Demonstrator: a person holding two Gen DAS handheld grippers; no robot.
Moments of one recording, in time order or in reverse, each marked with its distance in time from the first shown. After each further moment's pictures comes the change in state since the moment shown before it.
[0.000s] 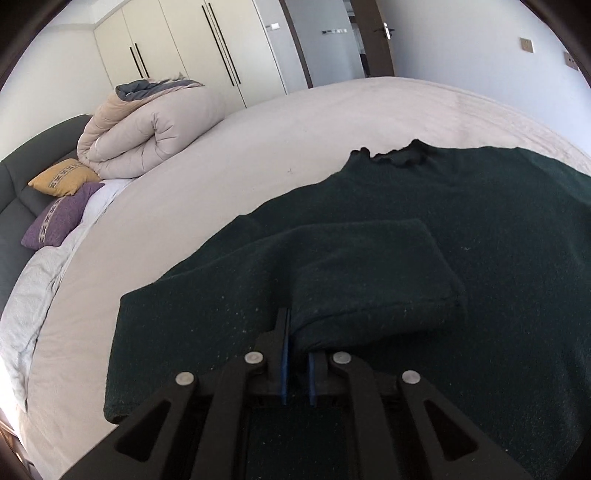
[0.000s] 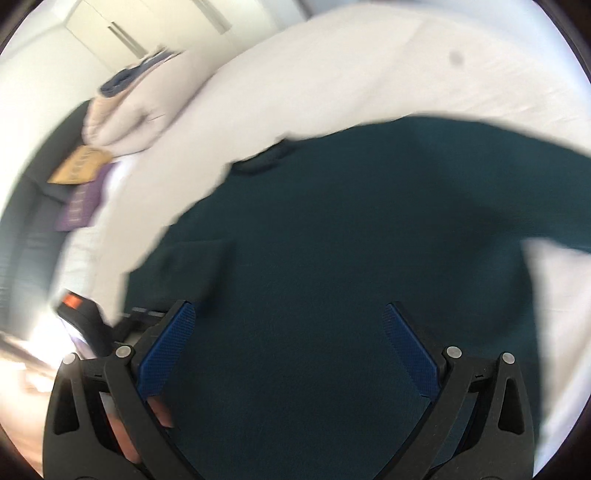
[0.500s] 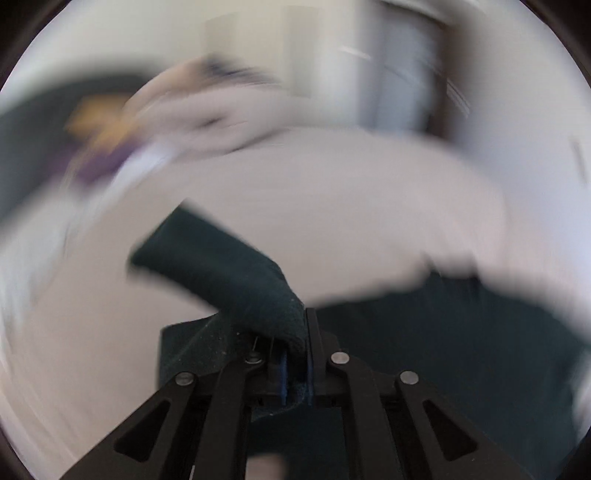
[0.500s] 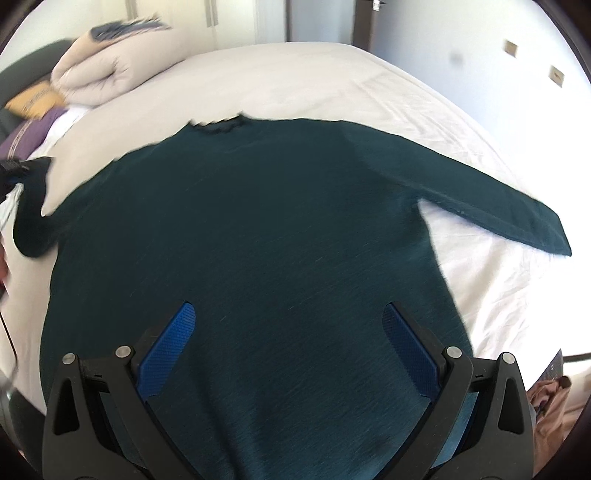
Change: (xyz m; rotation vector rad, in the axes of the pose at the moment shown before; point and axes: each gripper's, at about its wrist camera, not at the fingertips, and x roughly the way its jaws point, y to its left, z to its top) left arm -0.016 0.082 0.064 -0.183 -0.055 0.006; right arm -0.061 0.009 -0.113 -0.162 -0.193 -0.491
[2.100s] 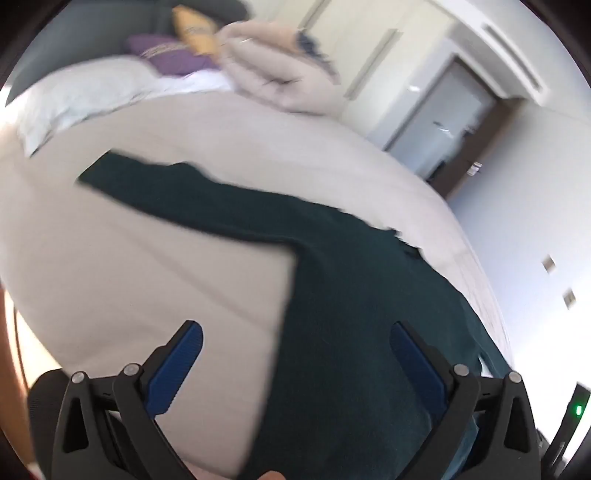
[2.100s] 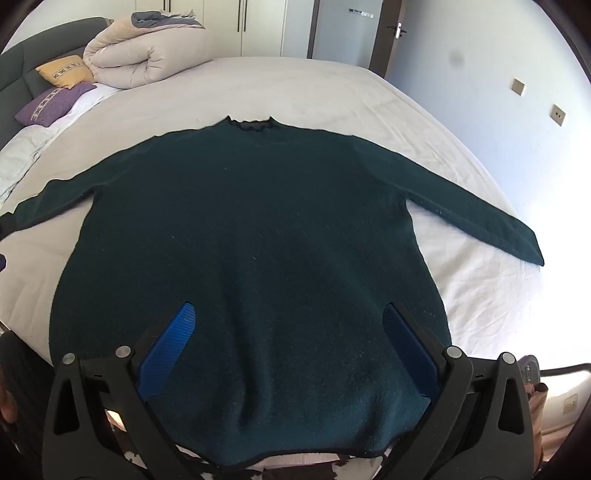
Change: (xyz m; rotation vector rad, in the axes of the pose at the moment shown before) left arm -0.156 0.107 -0.152 -0.650 0.097 -0.204; right arm -0.083 0.050 -0.070 -0.195 -0.135 -0.058
